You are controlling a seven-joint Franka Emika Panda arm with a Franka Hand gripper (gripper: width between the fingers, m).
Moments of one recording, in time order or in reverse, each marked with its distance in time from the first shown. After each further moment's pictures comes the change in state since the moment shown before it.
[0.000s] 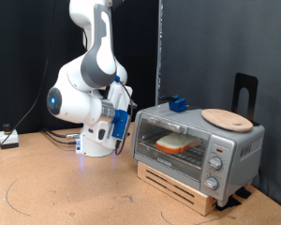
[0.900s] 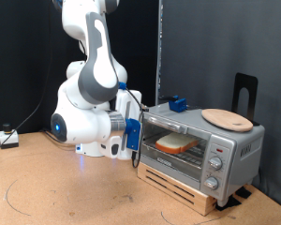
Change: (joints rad) arm 0.012 0.259 0.041 0.241 0.117 -0.057 0.086
